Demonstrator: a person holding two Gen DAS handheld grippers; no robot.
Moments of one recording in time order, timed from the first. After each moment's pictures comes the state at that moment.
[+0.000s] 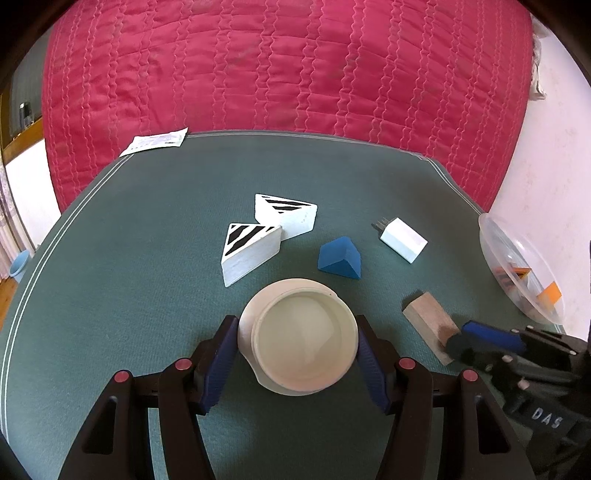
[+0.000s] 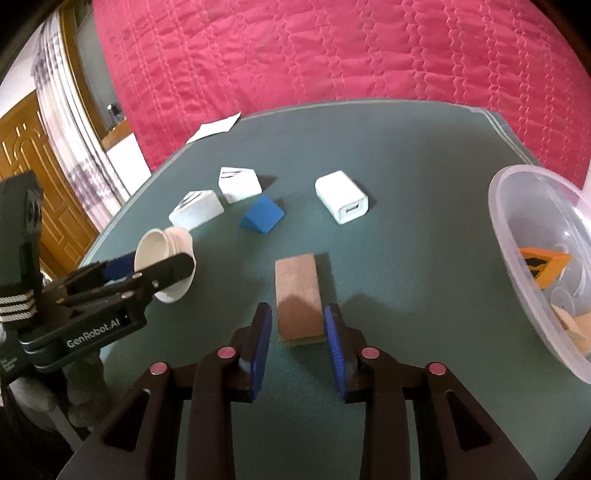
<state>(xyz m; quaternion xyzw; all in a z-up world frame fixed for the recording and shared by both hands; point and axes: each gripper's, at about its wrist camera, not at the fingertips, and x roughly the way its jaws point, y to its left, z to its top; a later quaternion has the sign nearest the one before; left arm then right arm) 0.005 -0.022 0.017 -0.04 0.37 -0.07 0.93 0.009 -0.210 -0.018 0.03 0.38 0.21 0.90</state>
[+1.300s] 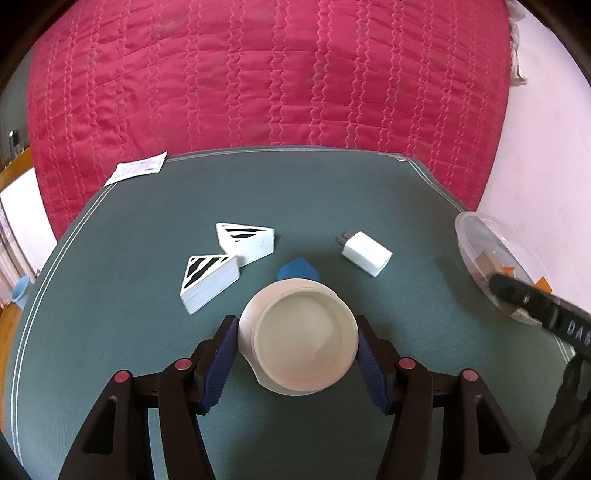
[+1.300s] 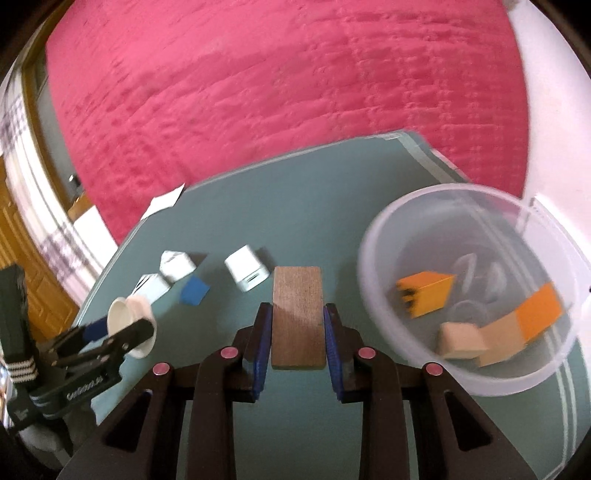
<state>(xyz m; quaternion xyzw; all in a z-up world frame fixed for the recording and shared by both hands) 0.004 -0.058 0.038 0.00 0.35 -0.08 0.93 0.002 -0.297 0.018 0.12 0.31 0.10 0.94</state>
